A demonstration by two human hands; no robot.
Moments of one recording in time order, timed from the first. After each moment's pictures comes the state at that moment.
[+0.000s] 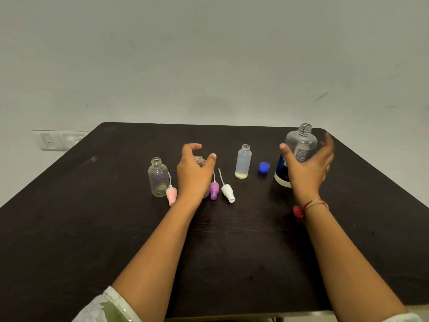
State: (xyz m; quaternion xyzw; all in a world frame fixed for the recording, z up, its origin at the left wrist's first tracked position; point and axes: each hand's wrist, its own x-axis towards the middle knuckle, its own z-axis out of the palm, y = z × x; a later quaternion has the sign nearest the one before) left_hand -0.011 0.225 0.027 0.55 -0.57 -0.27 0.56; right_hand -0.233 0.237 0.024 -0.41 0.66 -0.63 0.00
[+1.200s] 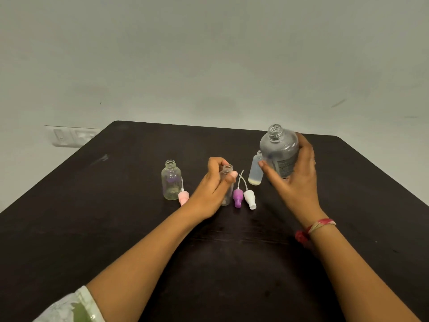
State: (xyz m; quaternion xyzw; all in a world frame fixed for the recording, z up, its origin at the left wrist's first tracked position) left_hand 0.009 0.226 0.003 0.35 -0.74 -0.36 0.44; right_hand -0.182 0.255 0.034 -0.64 0.53 -0.55 -0.05
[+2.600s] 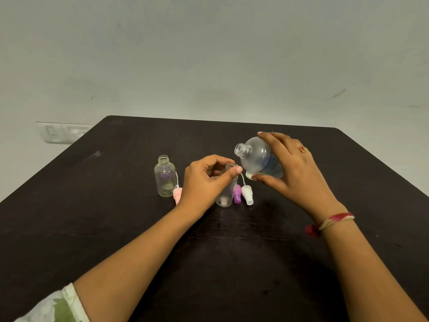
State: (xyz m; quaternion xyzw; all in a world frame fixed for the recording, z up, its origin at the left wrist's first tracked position) left_hand 0.002 0.233 0.013 0.36 -0.64 -0.34 0.58; right_hand -0.197 0.259 0.052 -0.79 0.51 -0.29 -0.16
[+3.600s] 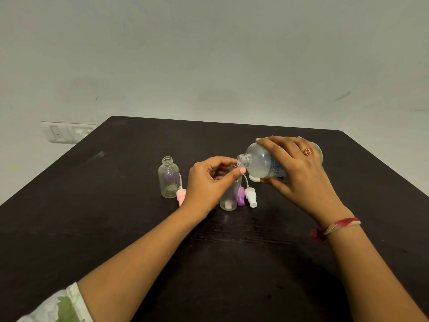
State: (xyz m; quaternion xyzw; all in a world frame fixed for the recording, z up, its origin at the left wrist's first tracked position) left_hand 0.003 0.236 0.019 0.34 -0.64 -0.36 0.59; right_hand -0.196 0.257 0.054 -0.79 0.49 -0.27 -0.23
